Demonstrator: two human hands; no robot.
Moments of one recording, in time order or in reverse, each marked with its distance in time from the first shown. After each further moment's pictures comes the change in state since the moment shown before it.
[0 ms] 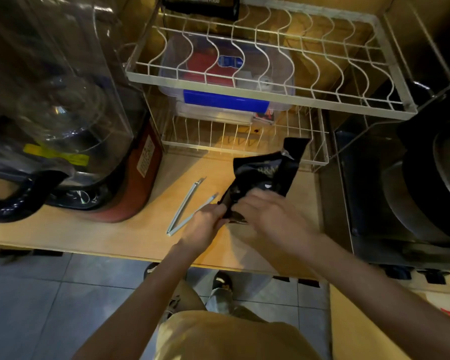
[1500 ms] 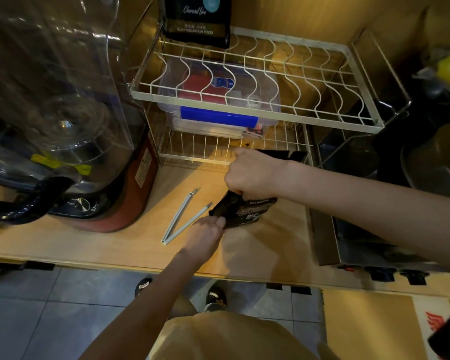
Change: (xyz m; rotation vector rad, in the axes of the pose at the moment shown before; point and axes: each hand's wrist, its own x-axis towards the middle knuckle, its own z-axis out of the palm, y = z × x) left_hand -0.004 0.025 -0.001 0.429 -0.038 0.123; right_hand 0.072 0.008 -0.088 -0.397 -0.470 -0.263
